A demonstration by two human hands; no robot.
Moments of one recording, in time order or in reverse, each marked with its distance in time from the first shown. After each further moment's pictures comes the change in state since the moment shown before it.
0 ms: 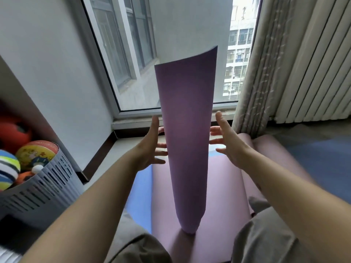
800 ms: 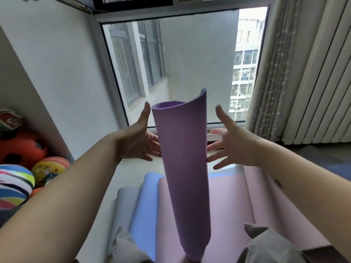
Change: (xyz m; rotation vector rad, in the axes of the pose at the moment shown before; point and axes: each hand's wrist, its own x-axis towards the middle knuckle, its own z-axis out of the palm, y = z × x) left_hand -0.017 0.088 -0.071 0.197 -0.232 -0.130; right_hand -0.009 -0.092 -0.012 -0.010 -0.413 0.178
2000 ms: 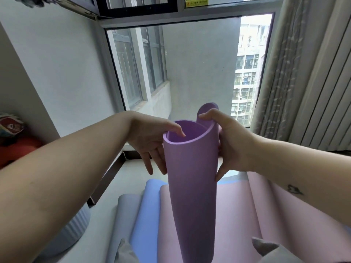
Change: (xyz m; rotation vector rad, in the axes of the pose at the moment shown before) left_hand -0.018 0.074 0.002 0.410 -0.227 -0.205; right_hand 0.001 -0.045 0.037 0.161 0.125 0.051
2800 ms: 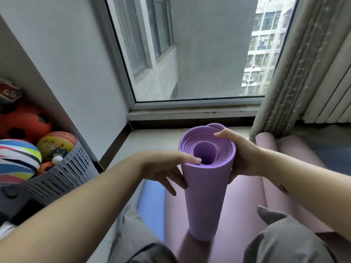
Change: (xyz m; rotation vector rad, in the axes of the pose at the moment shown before) left_hand 0.090 -0.087 0.081 -0.315 0.030 0.030; right_hand 0.074 0.102 -0.032 -0.061 -0.158 0.092
